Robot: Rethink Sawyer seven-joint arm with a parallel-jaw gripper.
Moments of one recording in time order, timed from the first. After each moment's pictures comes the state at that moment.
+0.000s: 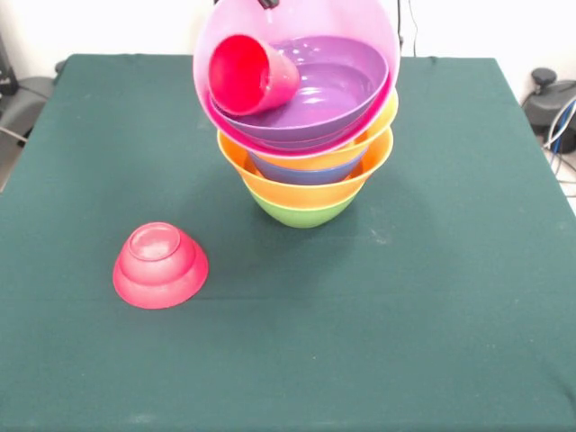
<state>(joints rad) -1.38 -0.41 1.51 1.93 -0.66 0.69 1.44</state>
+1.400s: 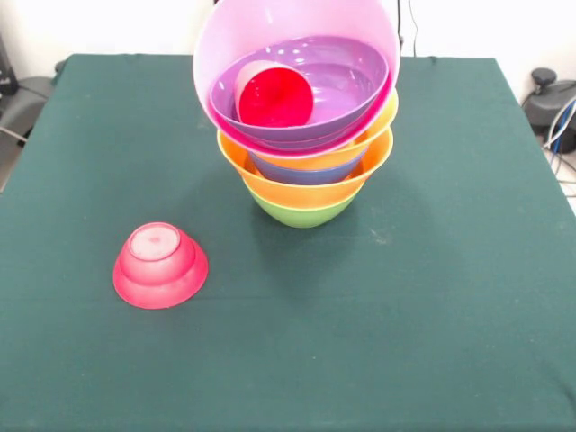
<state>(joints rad) -1.14 -0.48 1.53 1.46 -0.48 1.07 1.32</state>
